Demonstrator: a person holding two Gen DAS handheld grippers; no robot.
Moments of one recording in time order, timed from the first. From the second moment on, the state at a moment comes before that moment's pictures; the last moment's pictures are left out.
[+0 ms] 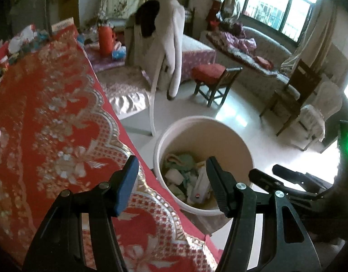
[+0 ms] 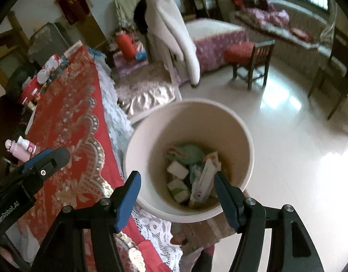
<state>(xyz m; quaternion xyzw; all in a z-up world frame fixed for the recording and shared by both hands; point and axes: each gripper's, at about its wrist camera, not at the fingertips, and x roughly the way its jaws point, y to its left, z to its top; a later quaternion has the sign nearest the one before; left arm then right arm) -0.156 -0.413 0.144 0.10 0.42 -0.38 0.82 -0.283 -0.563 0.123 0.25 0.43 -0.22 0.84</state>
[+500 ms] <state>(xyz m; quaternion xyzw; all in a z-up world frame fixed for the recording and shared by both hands) -0.183 -0.348 0.206 0.09 0.33 -0.40 0.85 -0.312 -0.502 0.201 0.19 0.32 -0.26 0.89</state>
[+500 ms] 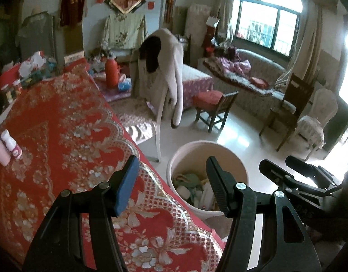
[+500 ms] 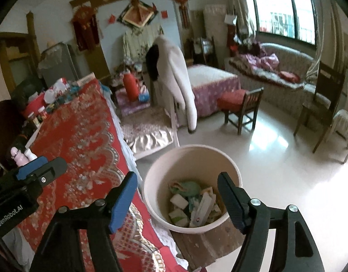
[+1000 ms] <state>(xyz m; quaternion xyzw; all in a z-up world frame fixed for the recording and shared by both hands) -0.197 -0.320 0.222 0.07 0.29 -0.42 0.86 -0.327 -0.470 0.232 0.16 0.27 -0.29 0.90</state>
